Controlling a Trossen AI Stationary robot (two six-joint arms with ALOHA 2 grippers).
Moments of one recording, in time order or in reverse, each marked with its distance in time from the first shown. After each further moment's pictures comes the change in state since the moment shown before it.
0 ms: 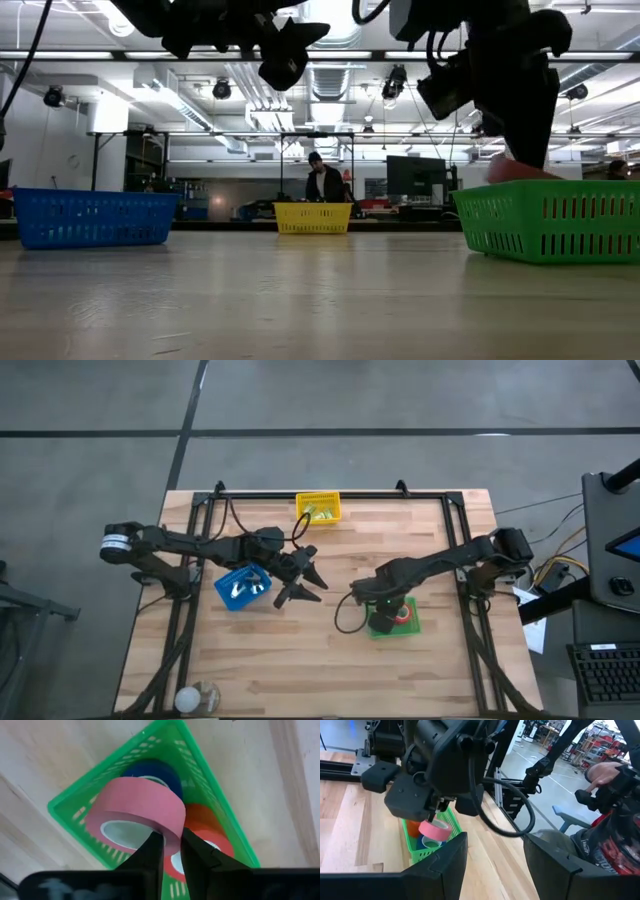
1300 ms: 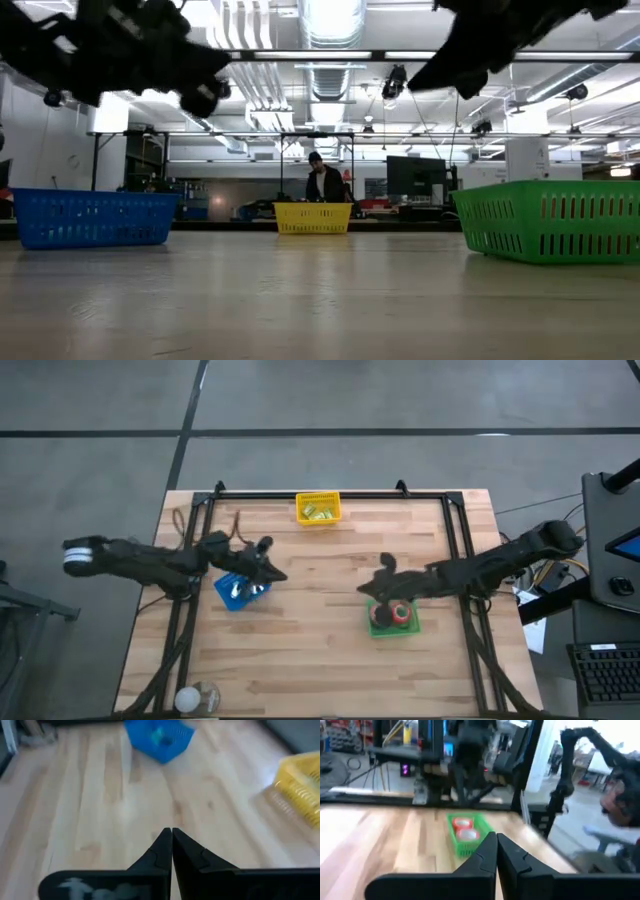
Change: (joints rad) left arm 0.120 -0.362 -0.559 0.444 -0.084 0.021; right arm 0.103 -0.424 -0.466 1.021 0.496 -0.431
